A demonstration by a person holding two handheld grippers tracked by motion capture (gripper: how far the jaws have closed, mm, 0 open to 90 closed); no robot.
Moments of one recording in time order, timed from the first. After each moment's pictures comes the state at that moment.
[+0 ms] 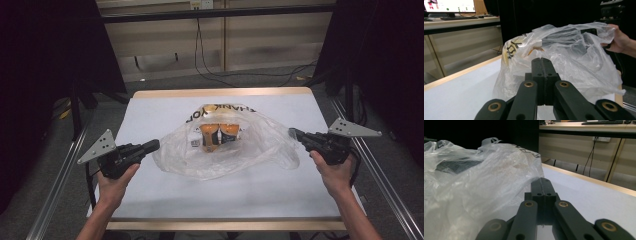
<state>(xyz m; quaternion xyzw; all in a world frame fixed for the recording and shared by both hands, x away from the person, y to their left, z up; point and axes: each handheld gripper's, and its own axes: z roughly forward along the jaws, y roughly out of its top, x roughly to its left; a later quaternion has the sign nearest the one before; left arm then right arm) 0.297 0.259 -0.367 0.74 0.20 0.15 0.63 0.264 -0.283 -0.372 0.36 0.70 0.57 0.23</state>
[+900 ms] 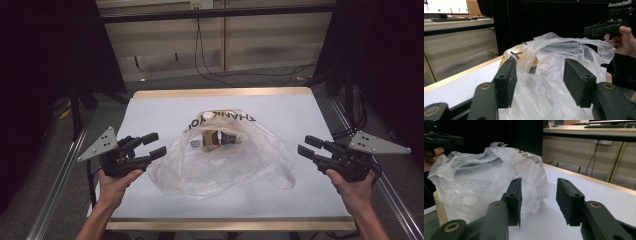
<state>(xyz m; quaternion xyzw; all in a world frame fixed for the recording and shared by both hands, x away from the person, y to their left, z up) 0.294 0.245 -0.353 0.74 0.19 0.13 0.64 0.215 -0.294 -0.355 0.35 0.70 0.58 0.23</state>
